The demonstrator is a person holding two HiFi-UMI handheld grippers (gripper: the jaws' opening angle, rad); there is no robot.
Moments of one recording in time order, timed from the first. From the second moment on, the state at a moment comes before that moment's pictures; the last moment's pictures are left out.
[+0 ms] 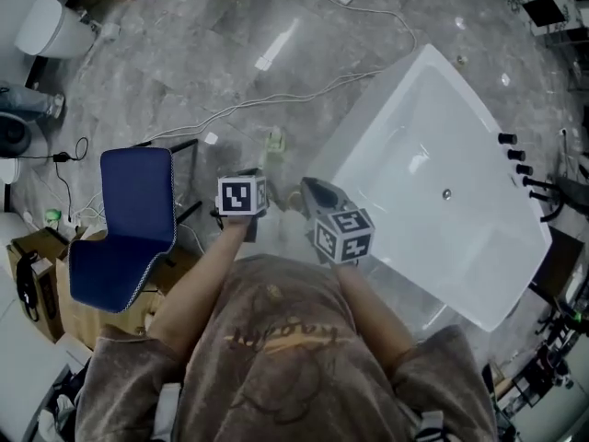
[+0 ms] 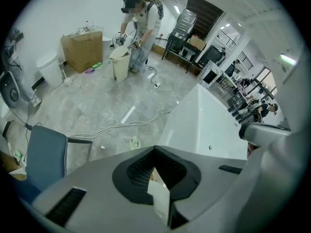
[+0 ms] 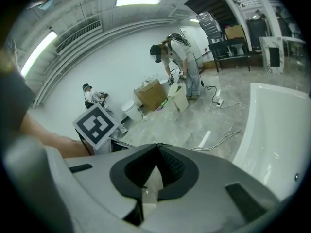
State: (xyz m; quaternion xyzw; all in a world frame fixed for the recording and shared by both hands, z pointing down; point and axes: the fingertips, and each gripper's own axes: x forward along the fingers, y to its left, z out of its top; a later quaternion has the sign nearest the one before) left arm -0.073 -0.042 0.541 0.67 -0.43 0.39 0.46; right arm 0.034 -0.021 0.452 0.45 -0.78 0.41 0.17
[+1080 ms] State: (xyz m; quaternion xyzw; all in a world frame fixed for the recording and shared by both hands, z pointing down) left arm -0.050 -0.025 0.282 0.89 -0.28 0.22 0.29; right arm -0.018 -0.013 0.250 0.27 -0.92 0.26 0.09
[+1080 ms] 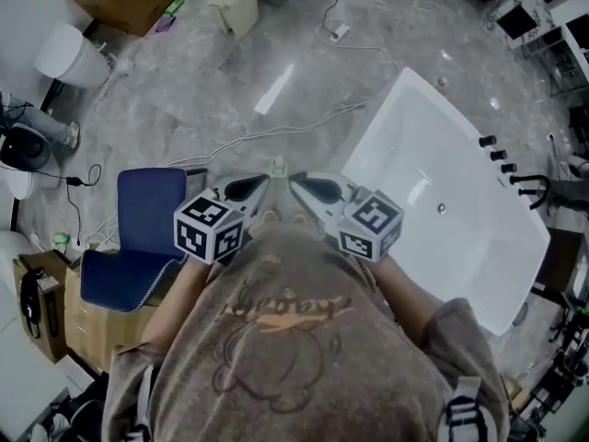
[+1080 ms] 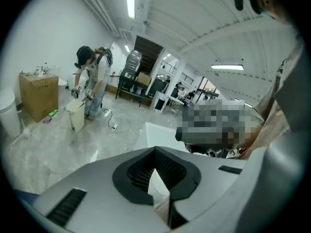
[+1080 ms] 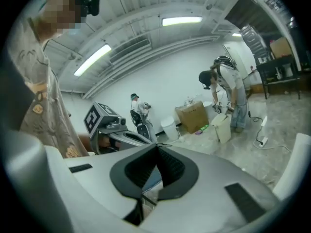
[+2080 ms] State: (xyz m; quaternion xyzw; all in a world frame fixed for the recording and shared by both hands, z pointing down) left arm -0.050 -0.035 0.232 0.94 -0.27 0.12 0.19; right arm -0.022 -0.002 0.201 0.18 -0.96 0.19 0.02
